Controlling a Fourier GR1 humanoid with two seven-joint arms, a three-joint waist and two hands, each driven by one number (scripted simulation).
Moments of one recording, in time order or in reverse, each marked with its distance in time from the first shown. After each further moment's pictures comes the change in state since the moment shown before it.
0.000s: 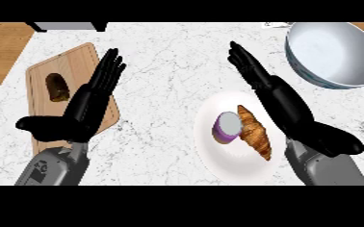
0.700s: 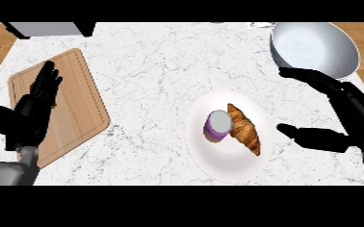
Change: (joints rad) left arm 0.133 0.174 0.184 0.100 -0.077 0.103 0.077; right arm 0.167 -0.371 -0.095 -0.127 0.420 -0.059 0.076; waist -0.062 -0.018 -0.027
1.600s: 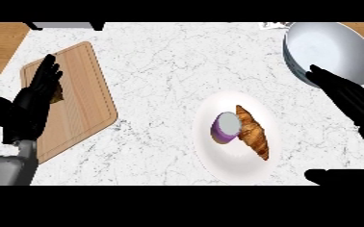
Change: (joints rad) left arm -0.037 -0.028 0.047 -0.011 -0.056 -0.061 0.062; right arm 0.081 -0.055 -0.060 -0.369 0.132 0.197 0.383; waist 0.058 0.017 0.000
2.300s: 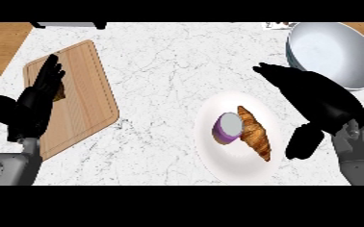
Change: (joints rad) left arm -0.016 -0.028 0.023 0.054 -0.018 -0.035 -0.042; right arm -0.393 0.090 0.227 0.365 -0.056 0.397 0.261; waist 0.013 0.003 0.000
